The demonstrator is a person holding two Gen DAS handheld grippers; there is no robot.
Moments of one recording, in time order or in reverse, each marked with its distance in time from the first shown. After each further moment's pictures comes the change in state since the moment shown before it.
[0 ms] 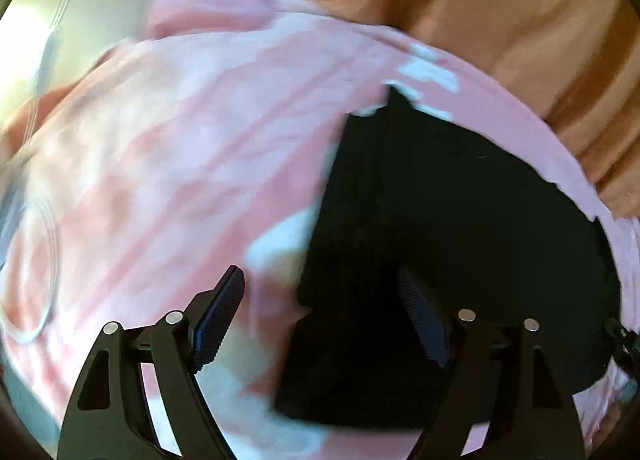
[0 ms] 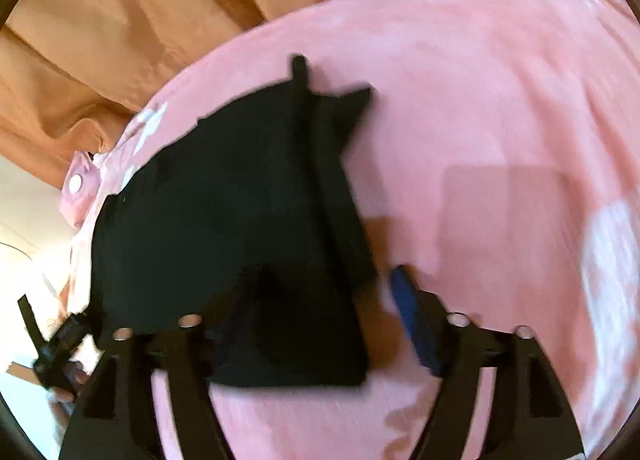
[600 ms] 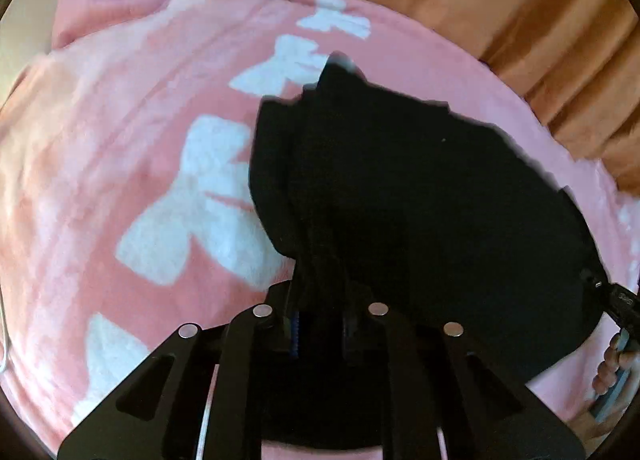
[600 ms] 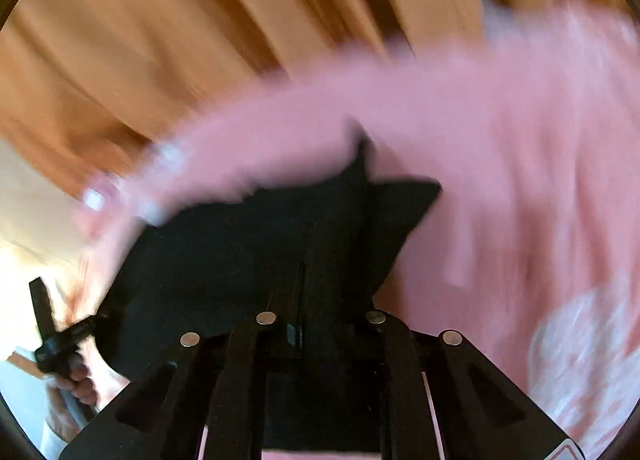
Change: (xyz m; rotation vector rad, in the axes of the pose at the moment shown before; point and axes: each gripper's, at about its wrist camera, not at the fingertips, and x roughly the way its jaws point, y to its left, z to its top) left arm 0.016 -0.060 -0.008 0.165 0.071 -0.108; right arm -0.011 -0.047 0.002 0.073 0.020 0.015
